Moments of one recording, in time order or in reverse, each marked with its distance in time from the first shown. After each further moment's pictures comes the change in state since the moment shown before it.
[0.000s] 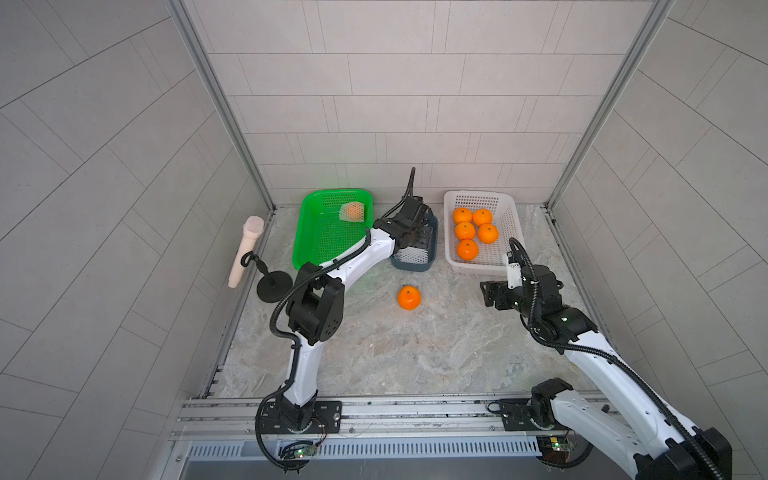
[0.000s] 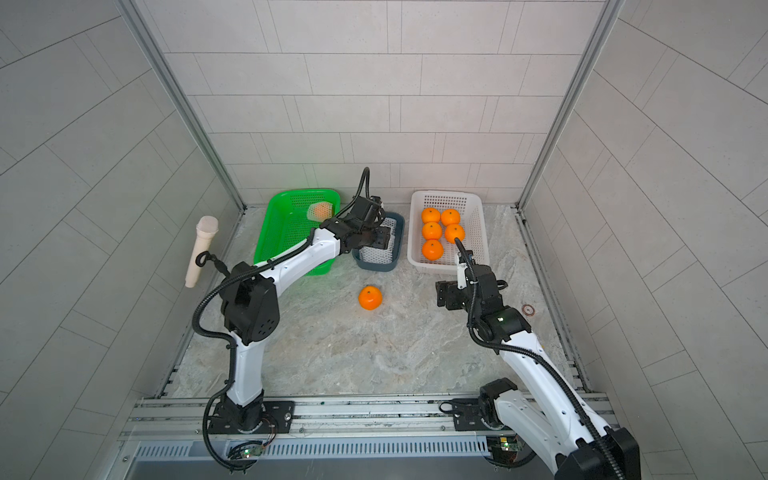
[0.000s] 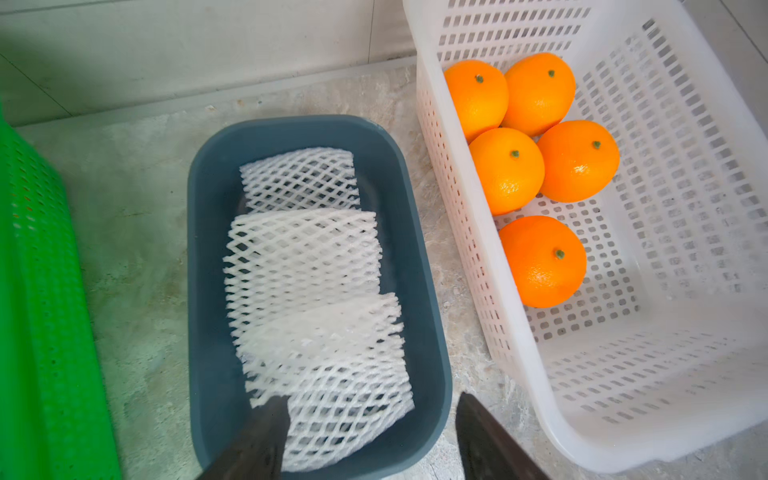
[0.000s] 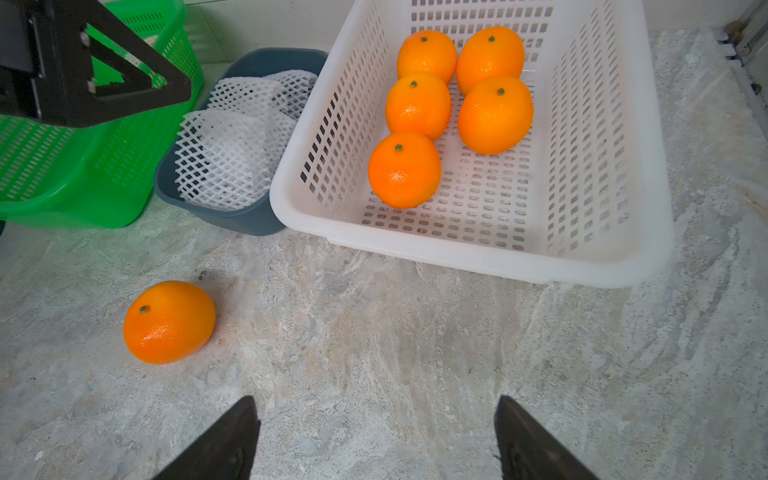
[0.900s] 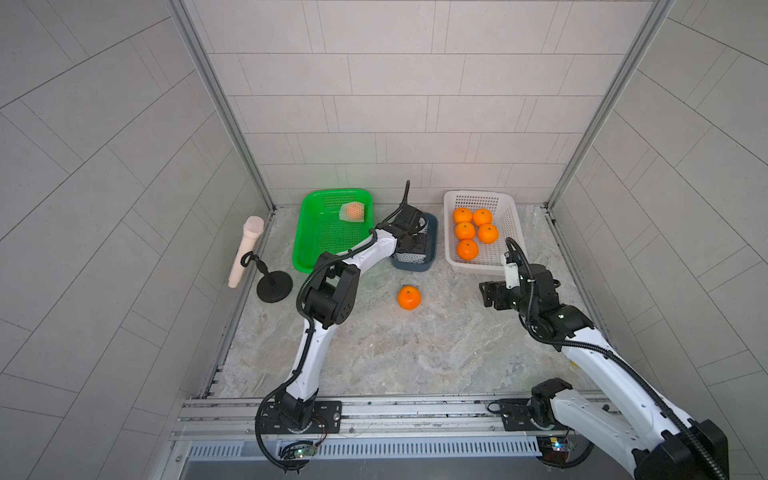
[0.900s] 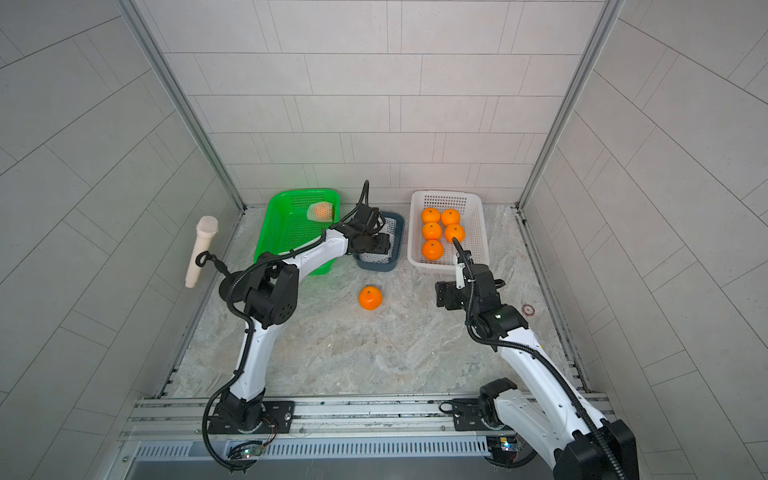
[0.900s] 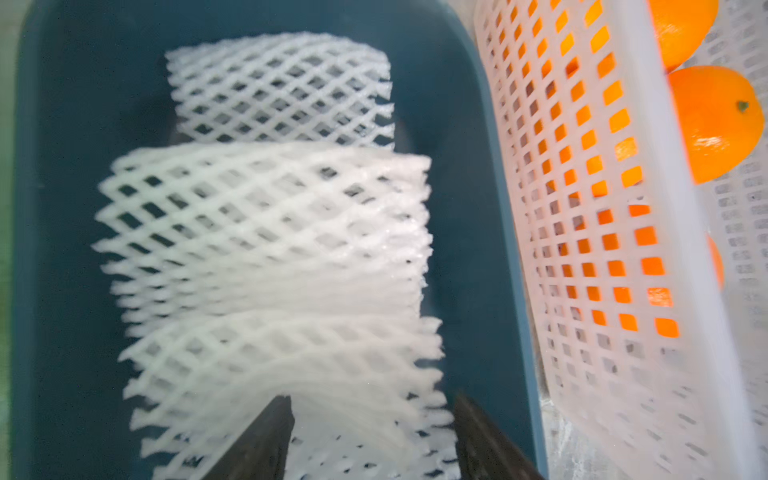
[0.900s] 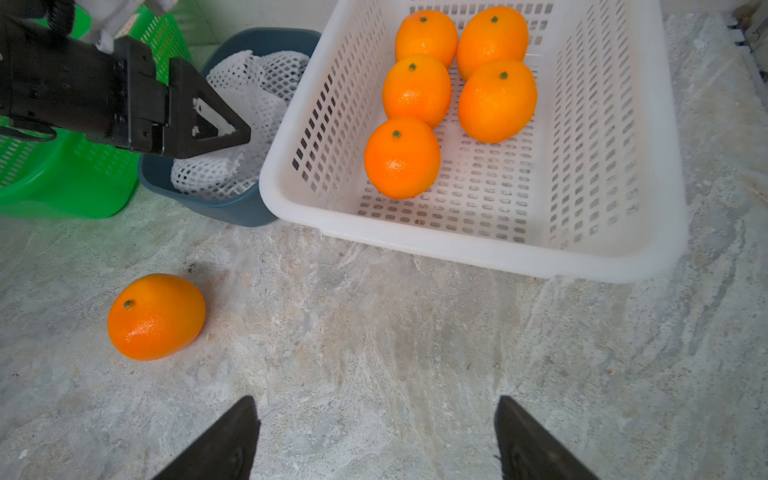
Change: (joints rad) left arm 0.061 0.222 0.076 0.047 0.140 -0.069; right arm 0.000 0.039 0.001 0.003 0.010 -0.008
